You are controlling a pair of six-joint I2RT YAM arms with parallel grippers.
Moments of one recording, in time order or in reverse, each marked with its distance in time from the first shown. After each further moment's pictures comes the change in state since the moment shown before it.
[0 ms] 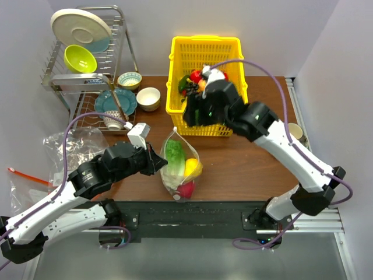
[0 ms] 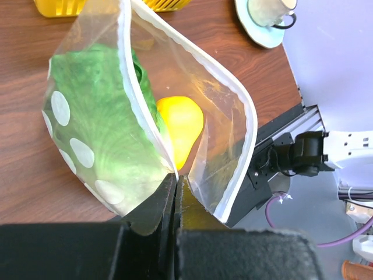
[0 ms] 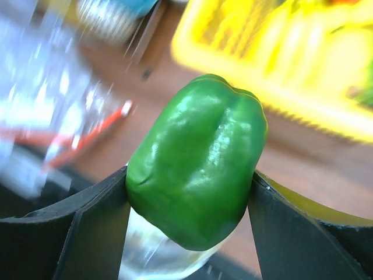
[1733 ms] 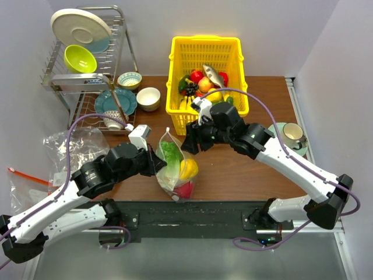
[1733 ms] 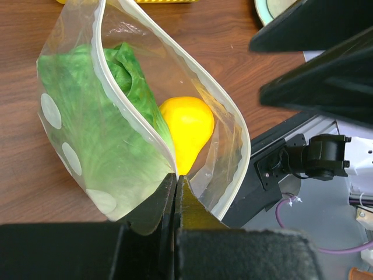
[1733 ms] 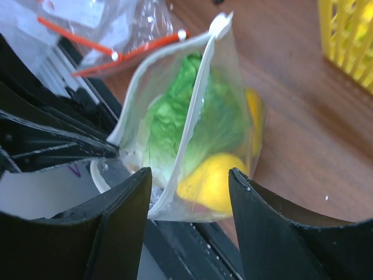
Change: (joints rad) left arm 0.000 0.008 -0.032 -0.014 -0.027 -0.017; right arm -0.070 -0.170 -0.459 0.303 -0.465 -0.140
